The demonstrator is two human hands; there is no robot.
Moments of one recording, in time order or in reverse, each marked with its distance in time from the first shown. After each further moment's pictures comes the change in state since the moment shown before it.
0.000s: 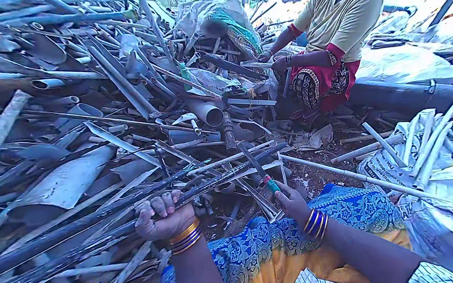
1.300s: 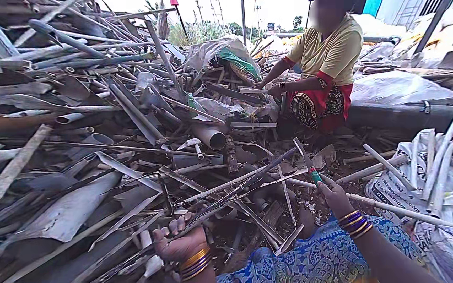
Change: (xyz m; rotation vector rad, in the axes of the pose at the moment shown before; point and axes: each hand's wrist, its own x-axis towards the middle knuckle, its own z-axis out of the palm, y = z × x) left_hand -0.012 -0.030 0.015 0.231 0.510 -0.063; right_hand 0.024 -0.031 -0.108 0.022 0.493 0.002
